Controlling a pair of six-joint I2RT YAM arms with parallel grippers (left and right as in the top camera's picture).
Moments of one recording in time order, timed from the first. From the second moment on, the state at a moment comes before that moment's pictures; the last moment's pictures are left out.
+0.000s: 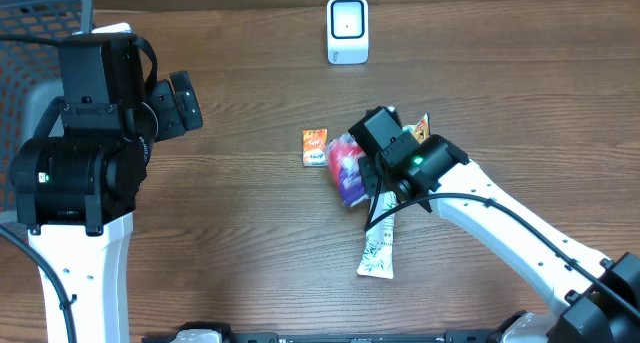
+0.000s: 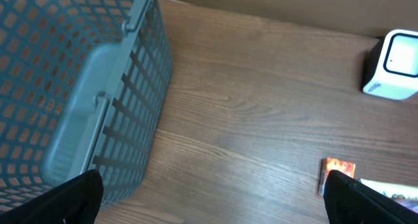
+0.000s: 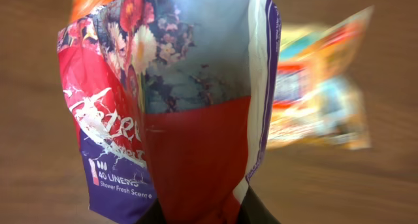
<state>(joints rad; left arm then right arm) -0.05 1.35 1.85 -1.30 -0.31 -0.23 0.69 1.60 1.28 -0.88 0.25 0.40</state>
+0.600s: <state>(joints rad) -0.05 1.37 1.85 -1.14 -0.47 -0.42 1.00 1.60 1.29 -0.64 0.98 -0.03</state>
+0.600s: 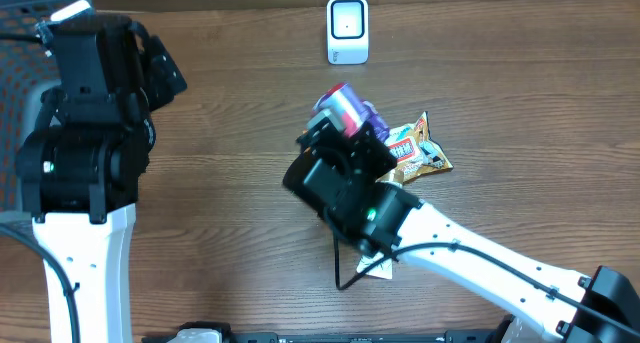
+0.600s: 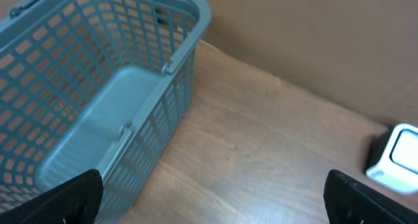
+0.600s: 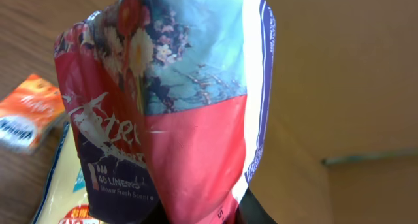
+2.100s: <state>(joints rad) -0.05 1.40 1.85 -1.08 -0.50 -0.44 1.43 1.95 1.20 -0.45 0.97 -0.14</state>
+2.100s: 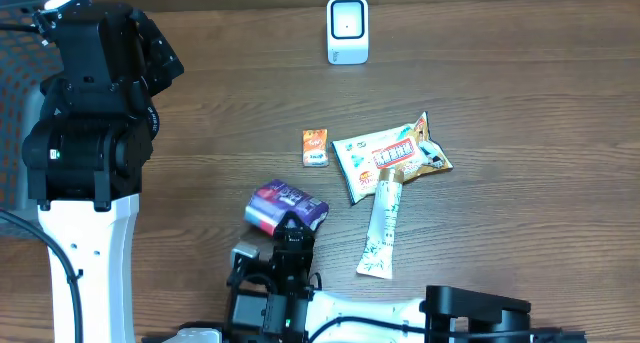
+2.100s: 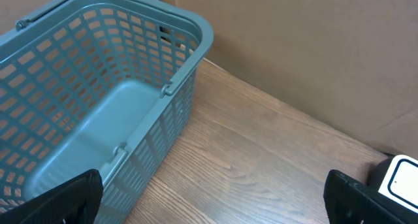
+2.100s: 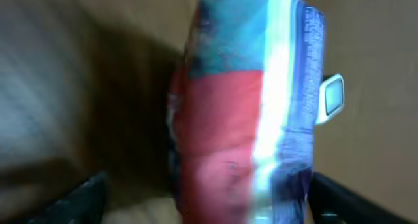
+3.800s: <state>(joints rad) -0.05 1.40 1.85 -1.13 -0.51 -0.44 0.82 1.76 1.37 -0.91 -0.46 0.80</state>
